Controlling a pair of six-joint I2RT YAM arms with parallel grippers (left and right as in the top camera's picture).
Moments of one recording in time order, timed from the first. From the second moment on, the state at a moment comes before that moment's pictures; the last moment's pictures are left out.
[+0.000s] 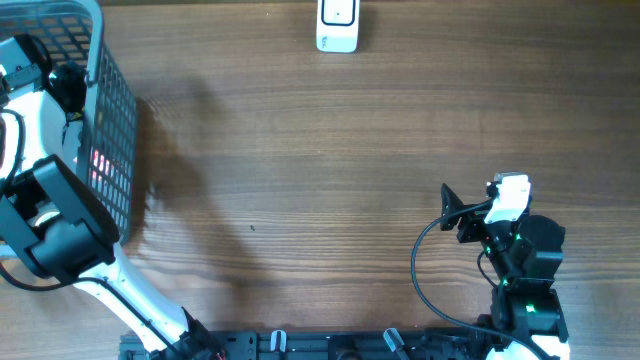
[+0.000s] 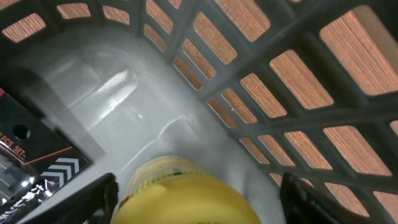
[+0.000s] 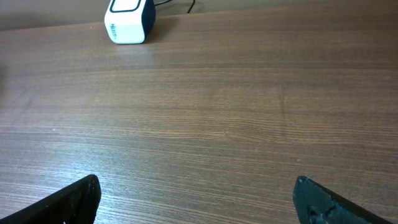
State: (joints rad) left arm 0.49 2.13 1.68 -0.50 0.00 -0.44; right arm -0.07 0.54 0.18 -0.06 -0.23 0.03
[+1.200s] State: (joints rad) left arm 0.49 2.17 1.69 -0.53 0.00 -0.42; right arm -0.07 0.54 0.18 -0.06 -0.23 0.03
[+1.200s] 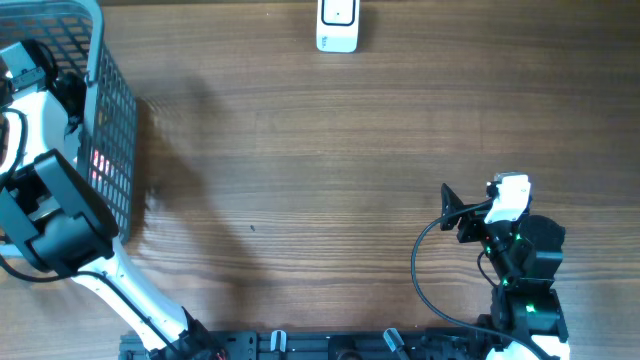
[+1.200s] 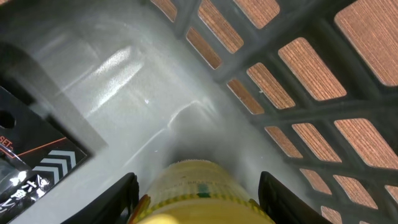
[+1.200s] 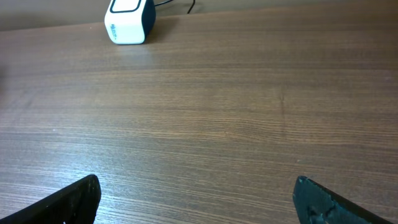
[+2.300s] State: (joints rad) left arm 0.45 1.67 1.69 -0.68 0.00 -0.42; right arm -0.07 0.54 0.18 -0.04 -0.23 0.03
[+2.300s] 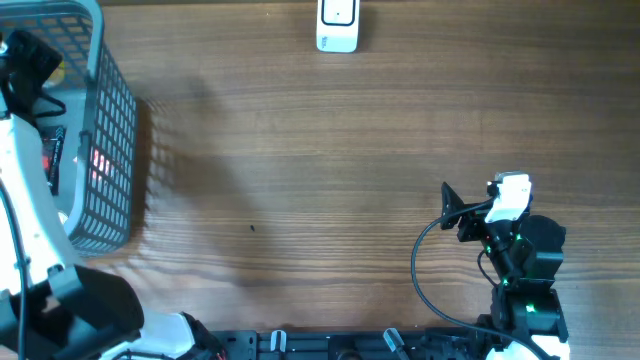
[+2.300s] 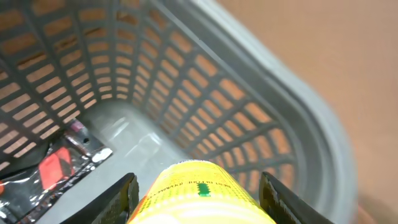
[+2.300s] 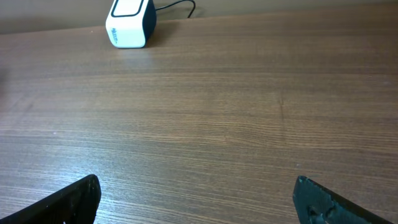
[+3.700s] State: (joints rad) left arm -0.04 1.80 1.69 -0.67 0.01 -0.42; right arm -0.07 0.54 0.18 -0.04 -0.23 0.03
